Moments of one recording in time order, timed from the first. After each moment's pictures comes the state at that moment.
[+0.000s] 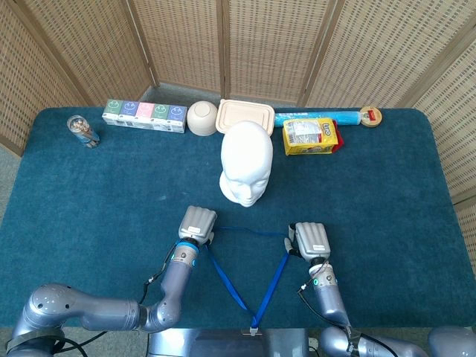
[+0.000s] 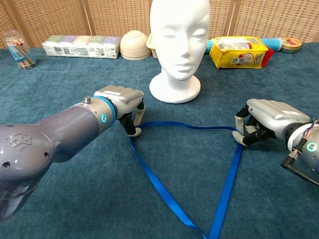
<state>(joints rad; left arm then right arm) -1.00 -1.94 -0.25 -1.42 0.45 1.18 1.03 0.51 -1.81 0.19 -1.42 -0.96 1.16 -0.56</state>
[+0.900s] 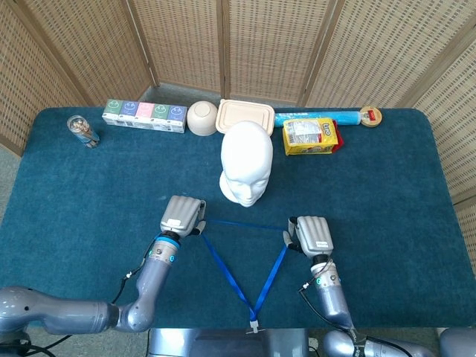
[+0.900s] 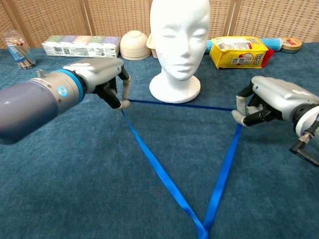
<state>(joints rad) -0.88 -1.75 -0.23 -1.62 0.69 1.22 0.80 0.49 -1.74 0.21 -1.55 -1.04 1.24 -0.52</state>
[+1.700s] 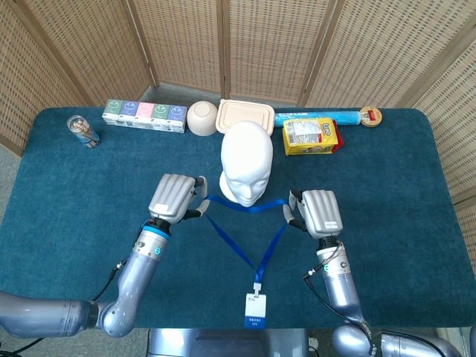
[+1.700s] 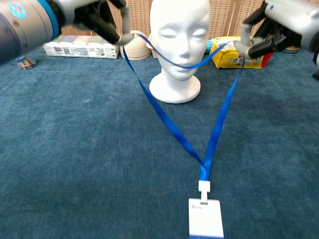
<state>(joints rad) -0.85 -1.57 -0.36 -1.88 0.82 1.29 0.70 0.54 -1.58 0.35 -1.80 -1.09 1.31 -0.57</state>
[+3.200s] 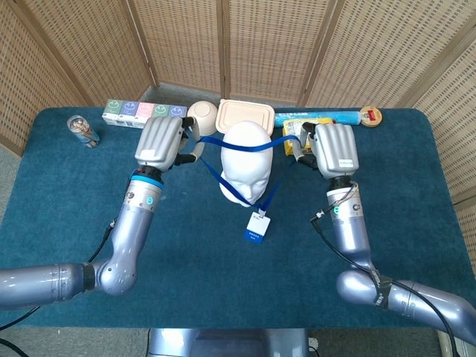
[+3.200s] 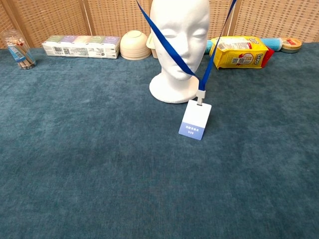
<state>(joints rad) -1.04 -1.40 -0.56 -1.78 0.57 1.23 0.64 0.80 -1.40 0.56 -1.70 -0.86 1.23 -0.55</state>
